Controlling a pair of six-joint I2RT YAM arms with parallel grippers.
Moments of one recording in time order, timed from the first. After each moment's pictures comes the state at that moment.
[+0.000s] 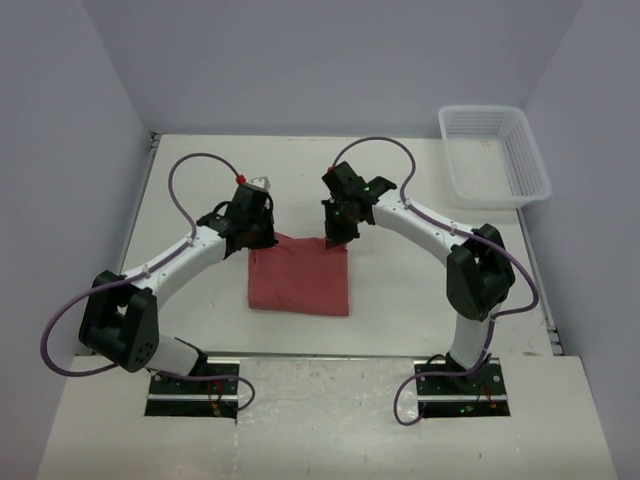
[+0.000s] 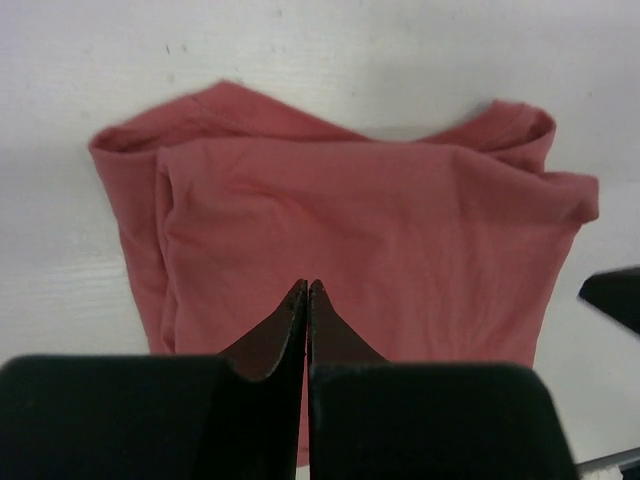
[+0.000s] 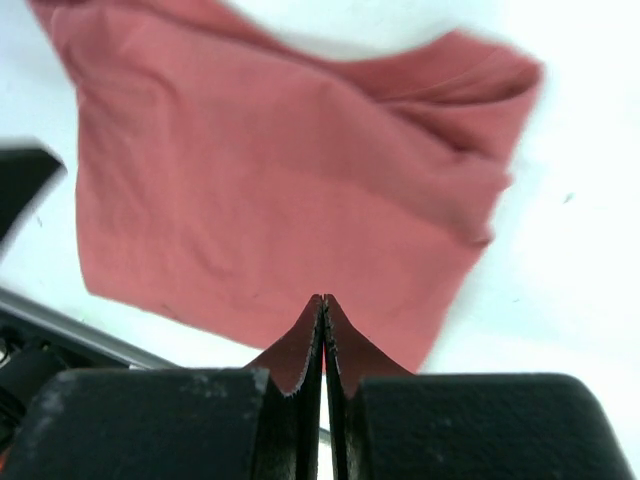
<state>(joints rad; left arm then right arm) -0.45 1.44 1.00 -0.44 -0.06 -0.53 0.71 1.86 1.54 -0.79 -0.10 0.61</state>
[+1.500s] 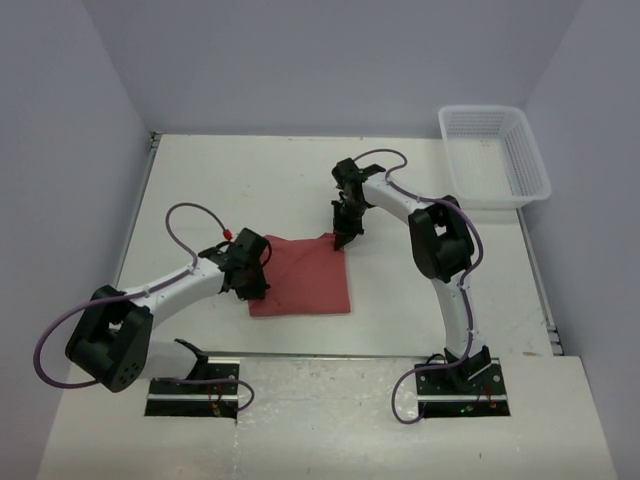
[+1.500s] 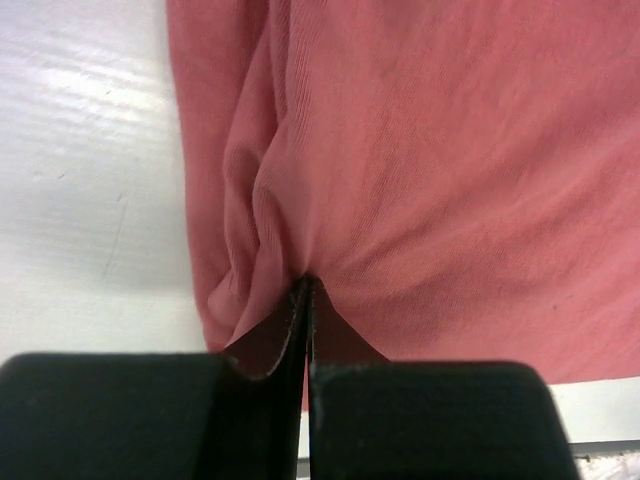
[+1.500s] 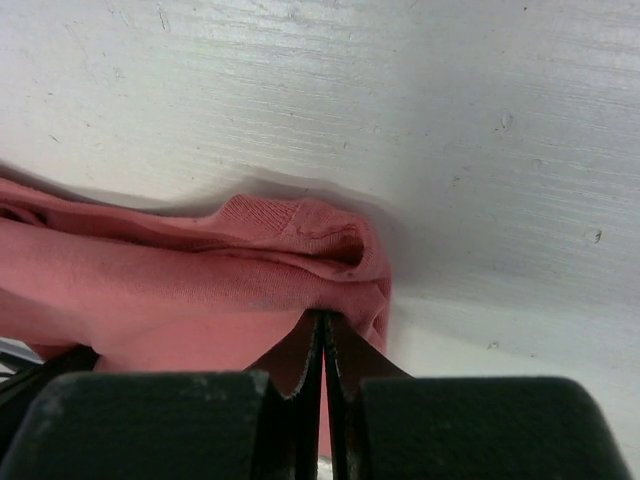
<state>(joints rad) -0.53 1.35 0.67 -0.53 -0.07 -0.84 0.52 2.27 1.81 -0.95 -0.25 0.57</state>
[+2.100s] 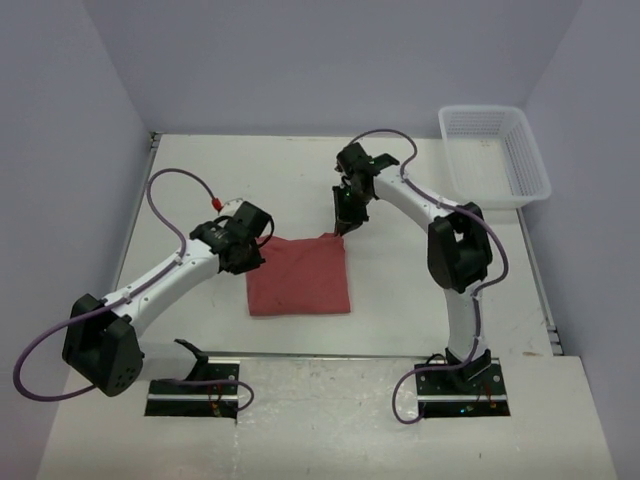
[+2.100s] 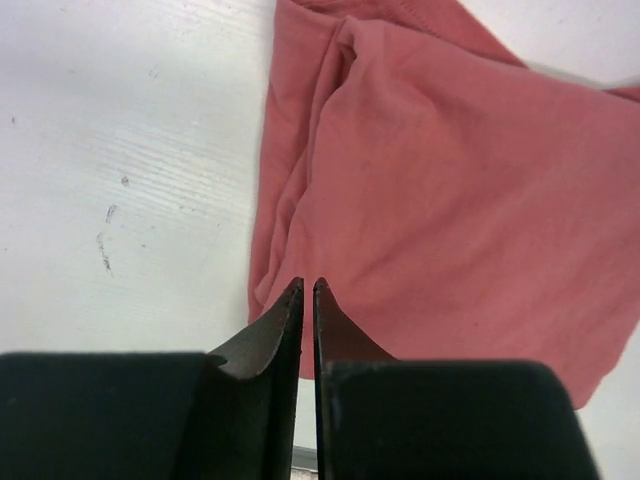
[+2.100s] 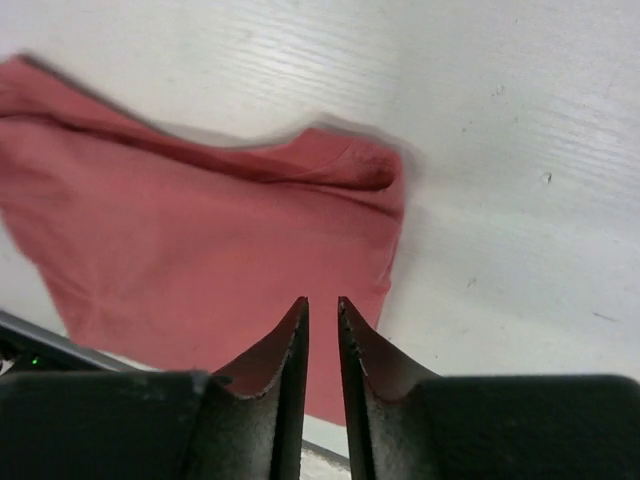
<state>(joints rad) -0.56 1.29 0.97 -0.82 -0.35 -0.85 0.52 2.15 1.80 -0.95 -0.22 0.47</state>
